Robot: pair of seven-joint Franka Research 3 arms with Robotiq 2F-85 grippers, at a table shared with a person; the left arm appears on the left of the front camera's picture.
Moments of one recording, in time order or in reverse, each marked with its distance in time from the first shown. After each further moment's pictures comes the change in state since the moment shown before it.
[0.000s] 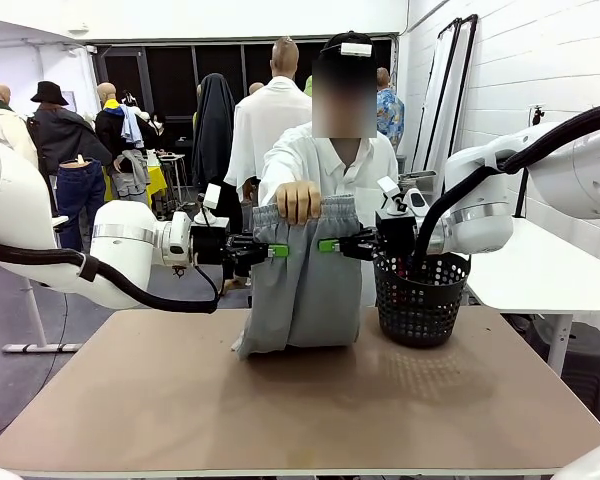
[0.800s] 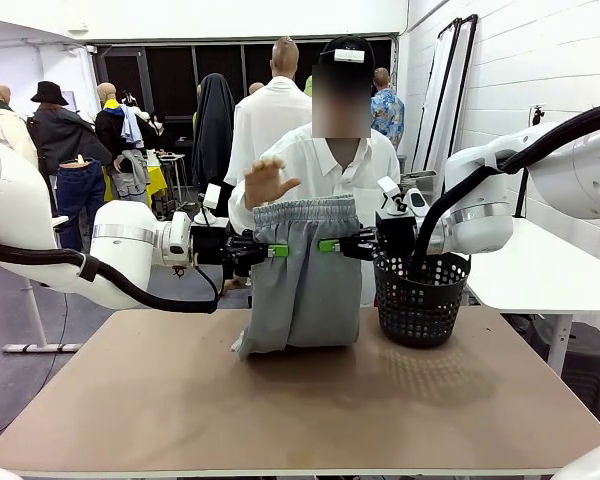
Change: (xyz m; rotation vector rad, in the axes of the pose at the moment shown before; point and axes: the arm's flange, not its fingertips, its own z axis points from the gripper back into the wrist) left arm 0.000 0.000 0.000 0.000 0.000 0.000; right arm 0.000 0.000 0.000 0.000 0.000 0.000
